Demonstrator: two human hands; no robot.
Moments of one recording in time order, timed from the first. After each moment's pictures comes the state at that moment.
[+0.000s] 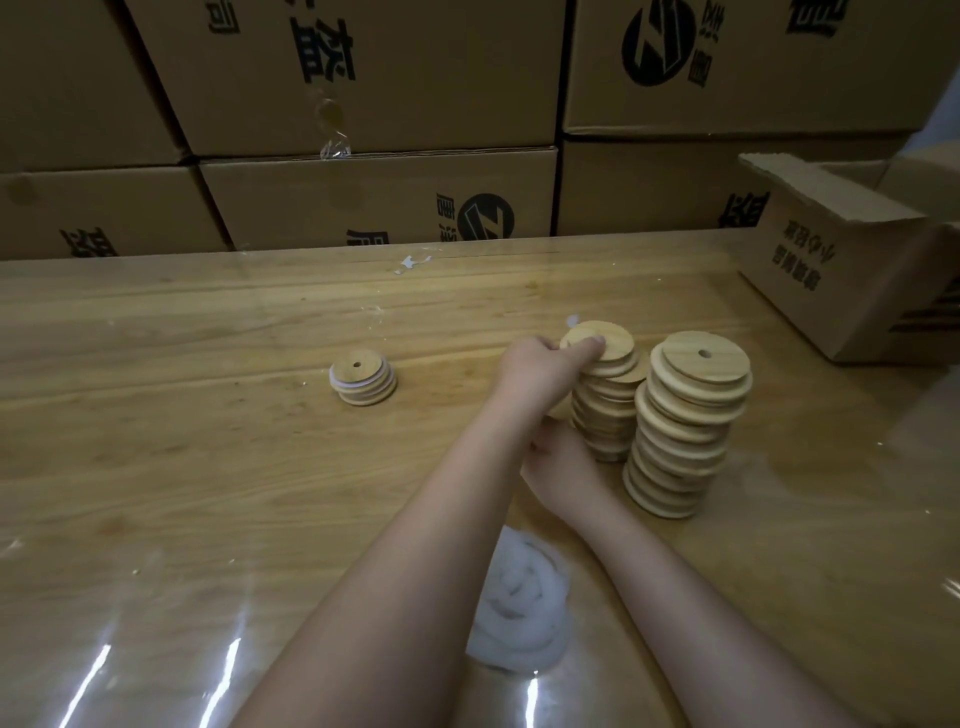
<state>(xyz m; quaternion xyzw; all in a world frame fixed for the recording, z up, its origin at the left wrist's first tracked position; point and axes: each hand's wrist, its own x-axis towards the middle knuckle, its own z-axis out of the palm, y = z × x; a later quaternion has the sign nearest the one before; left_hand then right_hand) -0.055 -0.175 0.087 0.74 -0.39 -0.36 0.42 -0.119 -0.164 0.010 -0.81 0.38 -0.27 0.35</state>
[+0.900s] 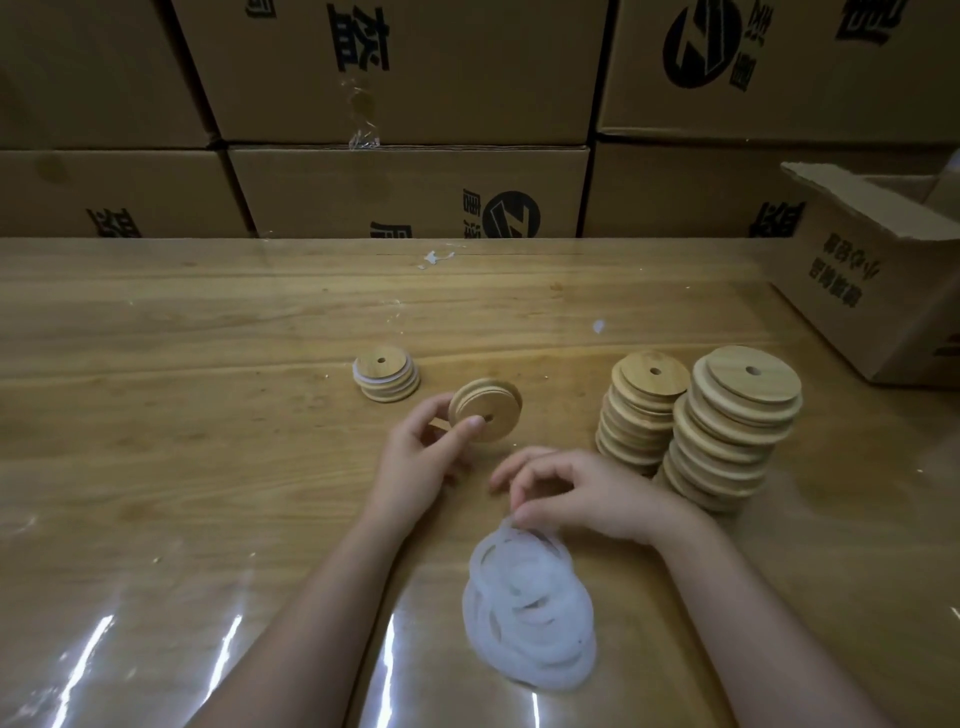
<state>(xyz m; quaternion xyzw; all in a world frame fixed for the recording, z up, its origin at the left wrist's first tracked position) 0.034 -0.085 0.011 0.63 -0.41 -0.27 0.60 -0.140 -0.169 0.030 -0.83 0.19 -0.04 0.53</state>
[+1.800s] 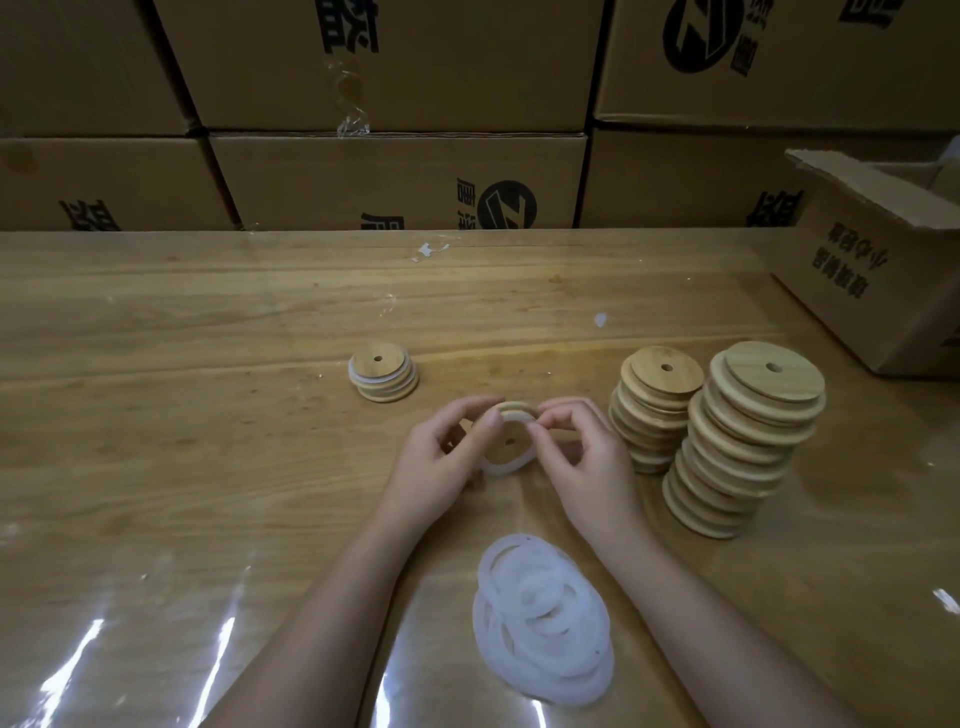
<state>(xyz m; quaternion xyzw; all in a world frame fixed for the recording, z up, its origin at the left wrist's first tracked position) 0.035 -0.091 0.008 0.59 -0.52 -0.25 0.56 -0.110 -0.157 -0.001 -0.74 0.32 -0.48 0.34</state>
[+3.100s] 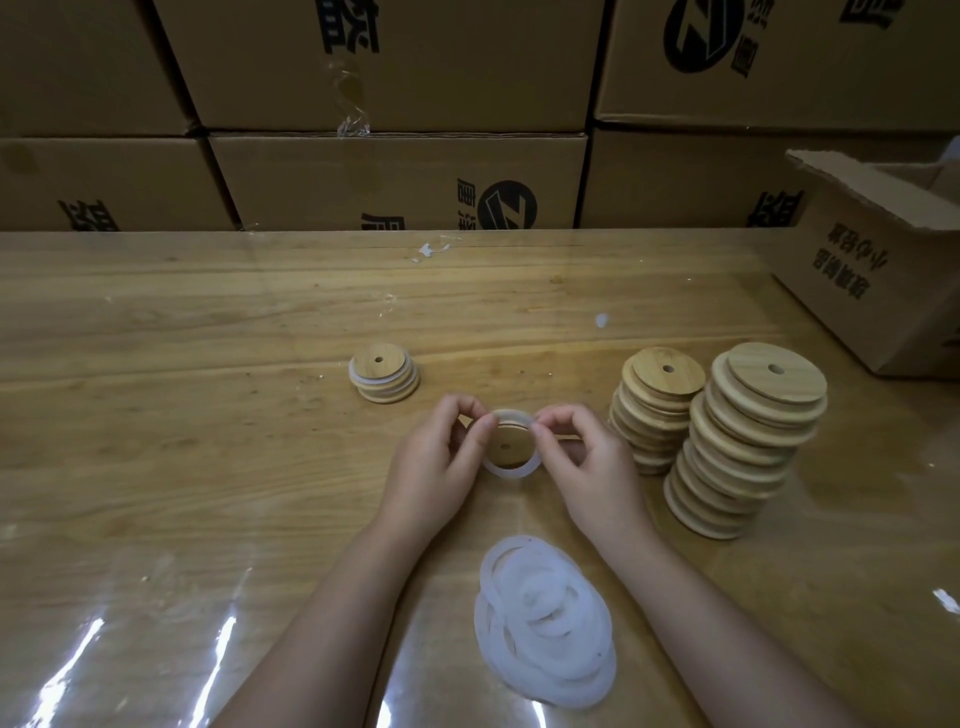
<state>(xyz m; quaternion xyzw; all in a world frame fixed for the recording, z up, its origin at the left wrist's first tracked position) 0.038 -0.093 -0.004 0.64 -0.56 -0.10 0.52 -0.112 -0.157 -0.002 -0.72 0.35 -0.45 0.40</state>
